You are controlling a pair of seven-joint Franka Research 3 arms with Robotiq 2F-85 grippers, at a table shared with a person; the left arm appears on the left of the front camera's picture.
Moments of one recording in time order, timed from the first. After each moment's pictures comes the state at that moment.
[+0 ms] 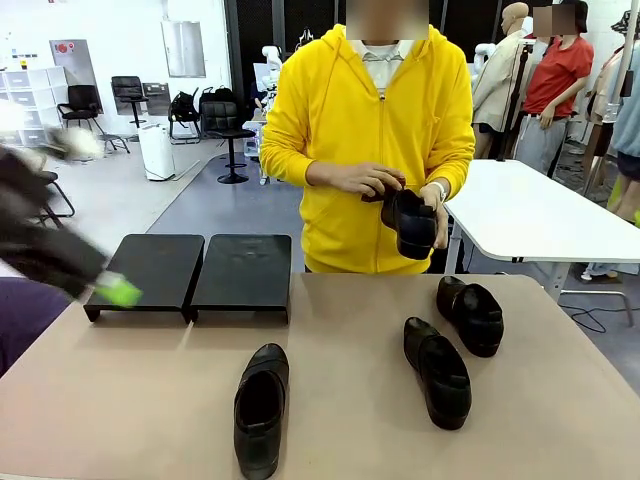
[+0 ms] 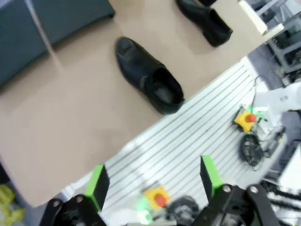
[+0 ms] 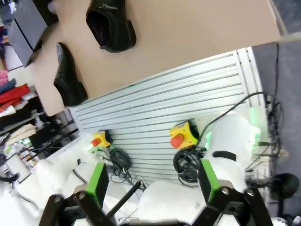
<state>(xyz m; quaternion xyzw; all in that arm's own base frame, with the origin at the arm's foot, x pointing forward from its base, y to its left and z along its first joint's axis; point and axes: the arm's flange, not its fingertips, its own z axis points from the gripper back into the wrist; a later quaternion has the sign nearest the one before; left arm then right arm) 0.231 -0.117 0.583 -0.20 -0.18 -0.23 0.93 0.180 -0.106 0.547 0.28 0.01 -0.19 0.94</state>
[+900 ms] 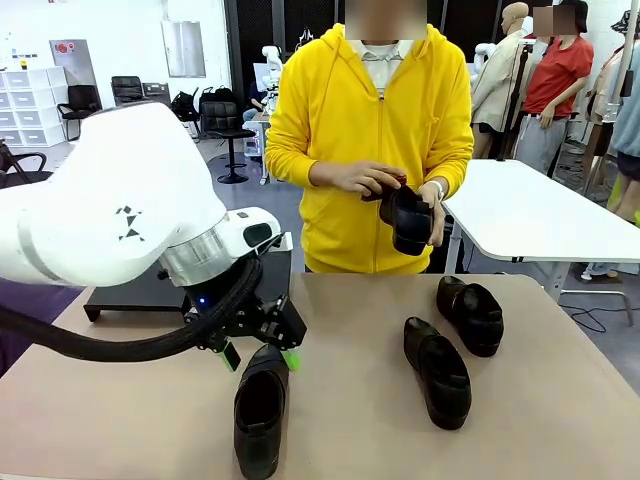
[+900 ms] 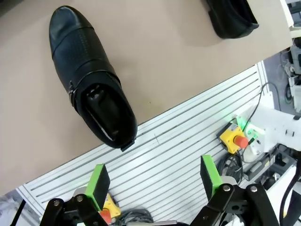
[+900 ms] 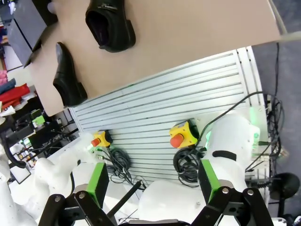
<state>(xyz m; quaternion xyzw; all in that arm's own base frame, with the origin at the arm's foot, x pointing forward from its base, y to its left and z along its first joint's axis) 0.284 -0.299 0.482 -0.16 -0.06 -0.16 0.97 0.180 -0.106 0.547 0.28 0.01 -0.19 0.94</state>
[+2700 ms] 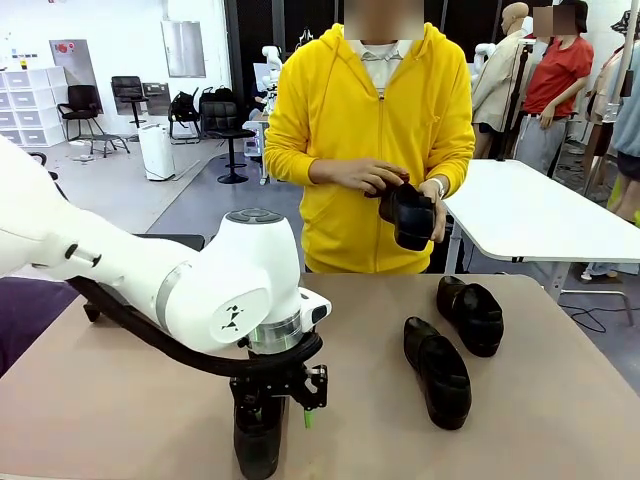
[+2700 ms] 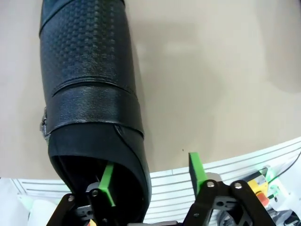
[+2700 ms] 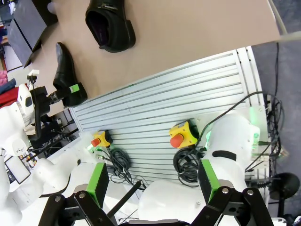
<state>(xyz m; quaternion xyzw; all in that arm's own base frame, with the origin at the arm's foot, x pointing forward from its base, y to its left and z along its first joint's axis) 0.327 -0.361 0.348 -0.04 0.00 -0.02 1.00 0.180 -0.106 0.547 0.28 0.01 -0.19 0.94</state>
